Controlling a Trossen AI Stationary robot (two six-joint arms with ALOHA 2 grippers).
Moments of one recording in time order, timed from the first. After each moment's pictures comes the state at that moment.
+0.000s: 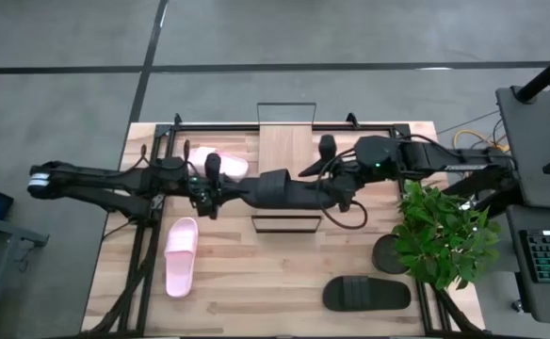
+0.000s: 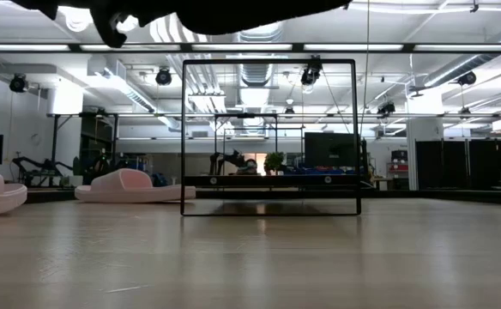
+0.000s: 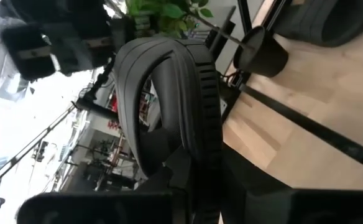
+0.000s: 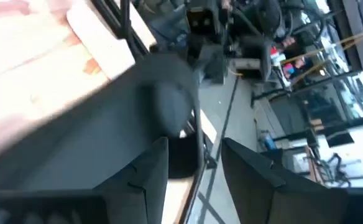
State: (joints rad) left arm 0.01 0.91 0.66 0.18 0.05 1.12; right arm 0.07 1.31 1.44 -0.53 0.05 -0.97
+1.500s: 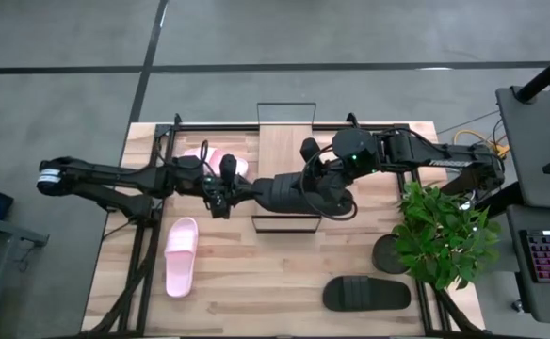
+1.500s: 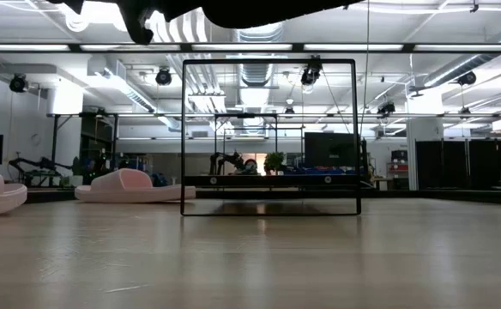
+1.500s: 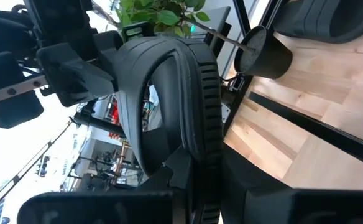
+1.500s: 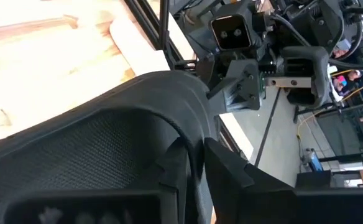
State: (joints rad) left arm 0.01 1.08 0.78 0.22 0.07 1.19; right arm 0.01 1.44 1.58 -0.67 -0.14 -0.99
